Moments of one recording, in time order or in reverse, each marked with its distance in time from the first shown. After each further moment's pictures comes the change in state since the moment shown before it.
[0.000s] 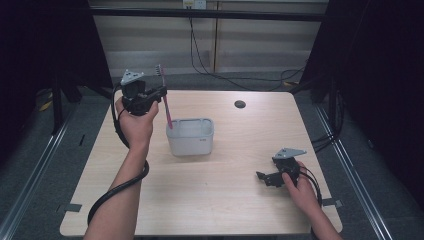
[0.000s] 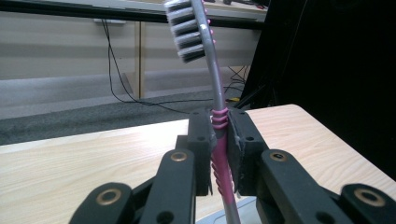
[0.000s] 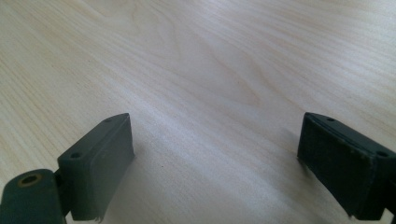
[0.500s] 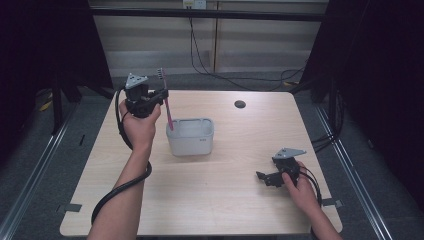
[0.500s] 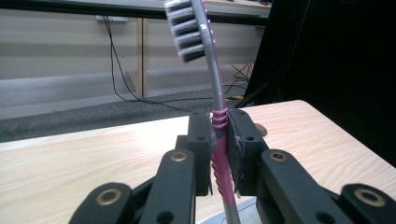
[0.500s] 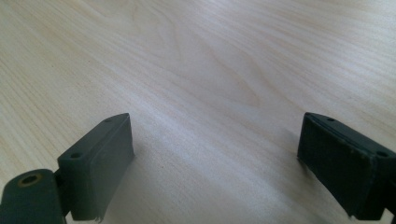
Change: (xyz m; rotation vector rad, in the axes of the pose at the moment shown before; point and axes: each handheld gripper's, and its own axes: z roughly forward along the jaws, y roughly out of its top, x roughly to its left) left arm 0.004 -0.013 0.012 0.003 0.007 0.008; right arm 0.000 0.000 0.000 -0.001 0.001 -0.003
